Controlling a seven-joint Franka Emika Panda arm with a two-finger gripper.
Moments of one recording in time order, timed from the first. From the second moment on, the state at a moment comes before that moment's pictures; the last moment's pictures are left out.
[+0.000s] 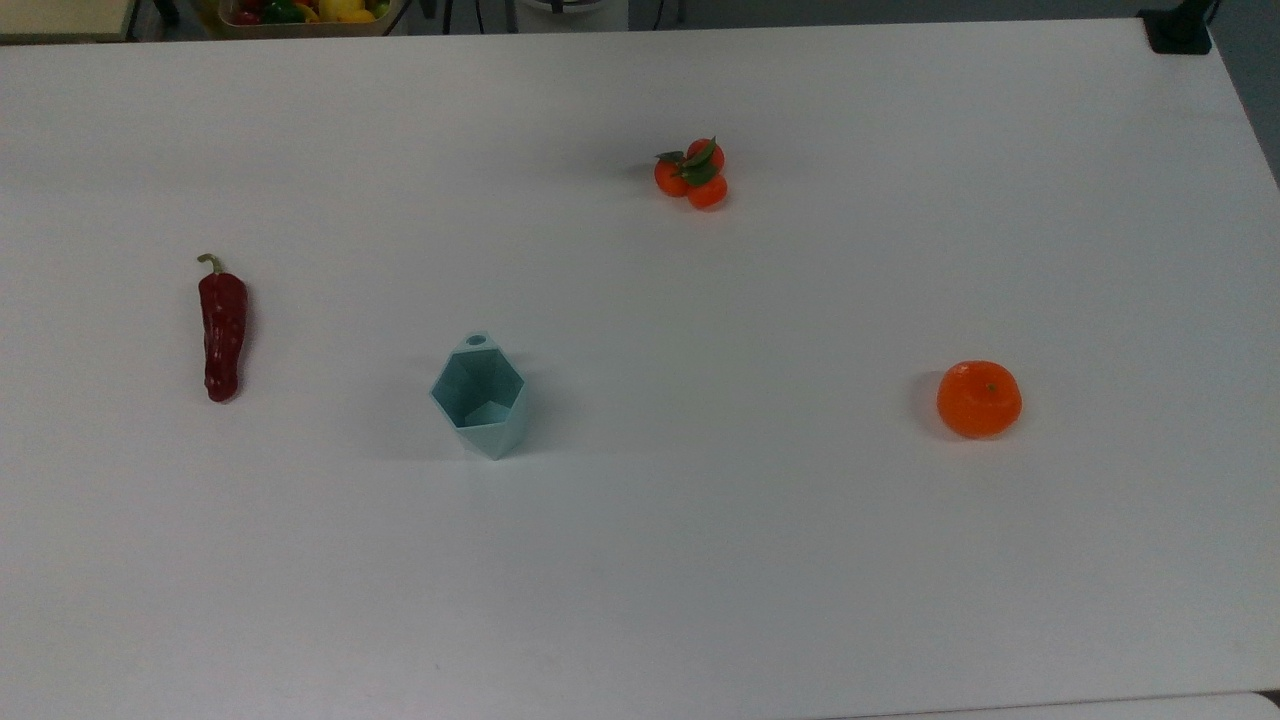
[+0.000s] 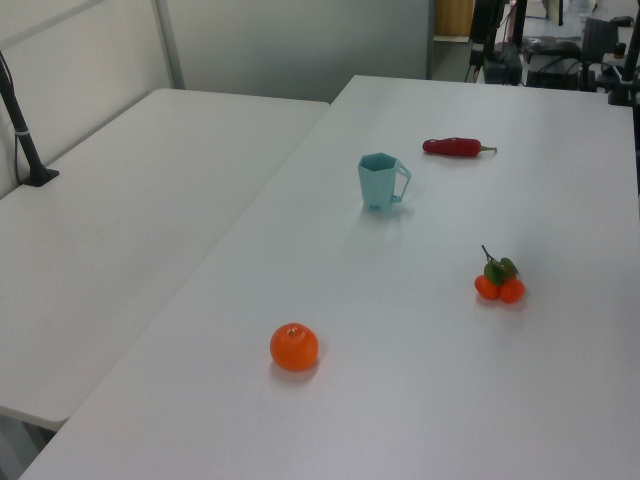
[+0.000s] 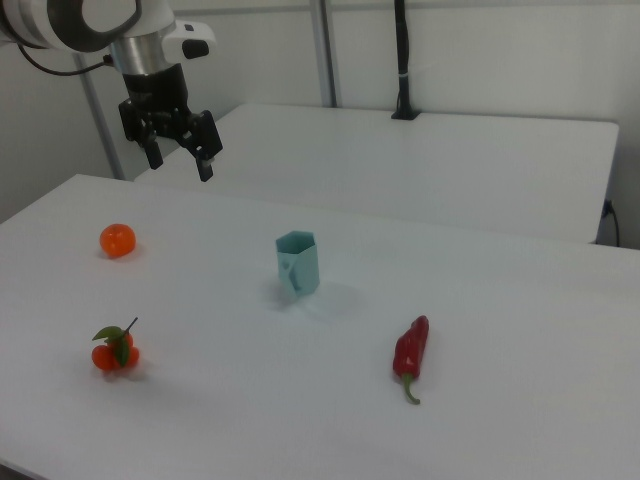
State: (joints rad) arm -0.03 0.01 0.04 -1.54 0.06 1.63 -0.05
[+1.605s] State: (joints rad) arm -0.03 0.01 0.01 -1.57 0.06 1.72 -0.15
